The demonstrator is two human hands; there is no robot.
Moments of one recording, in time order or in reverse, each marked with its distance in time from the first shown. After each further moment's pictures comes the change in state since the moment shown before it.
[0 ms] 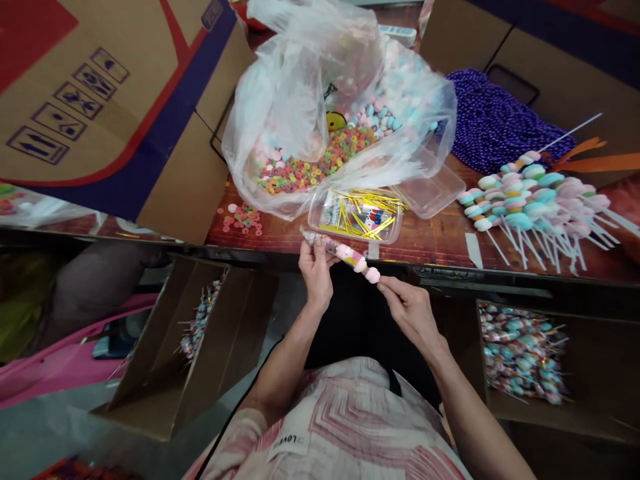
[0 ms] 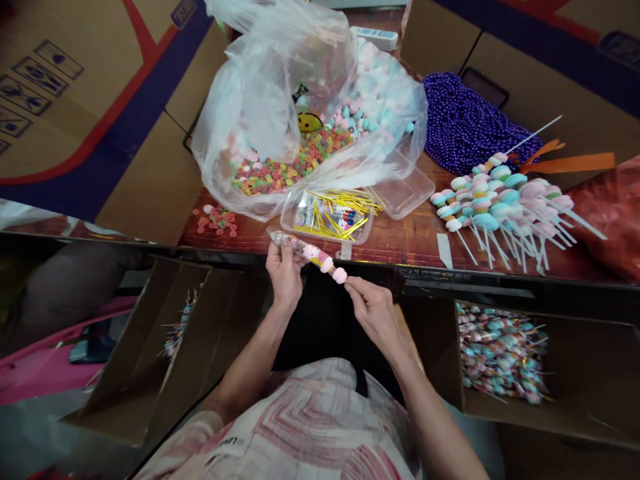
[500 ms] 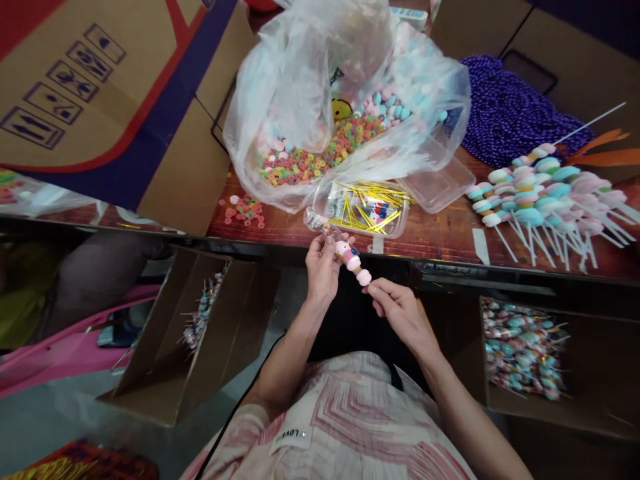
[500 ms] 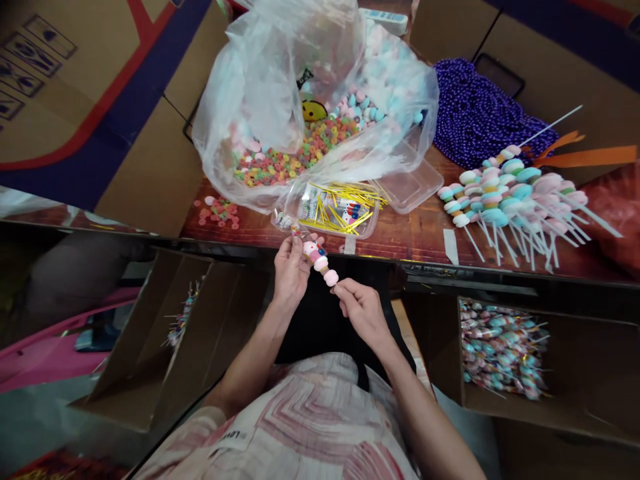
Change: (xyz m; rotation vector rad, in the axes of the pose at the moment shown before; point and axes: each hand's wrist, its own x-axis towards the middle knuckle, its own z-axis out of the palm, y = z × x) left_hand -0.011 0.008 0.003 -0.200 -0.089 -0.261; right_hand -0.002 -0.027 0.013 0.433 -0.273 0.468
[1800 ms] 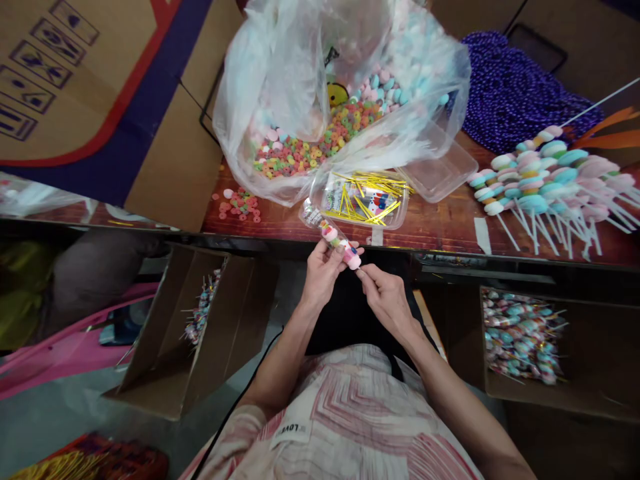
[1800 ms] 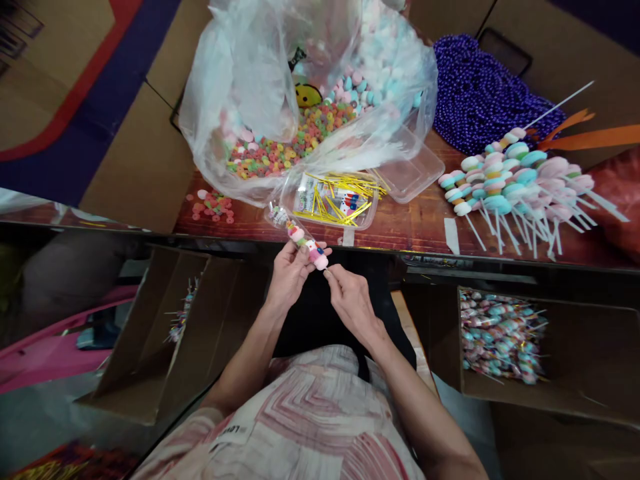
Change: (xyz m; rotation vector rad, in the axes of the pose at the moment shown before) left_hand -0.014 0.009 -0.016 0.151 -0.189 -0.130; right_hand 0.011 -0.002 0.017 -0.307 0.095 -0.232
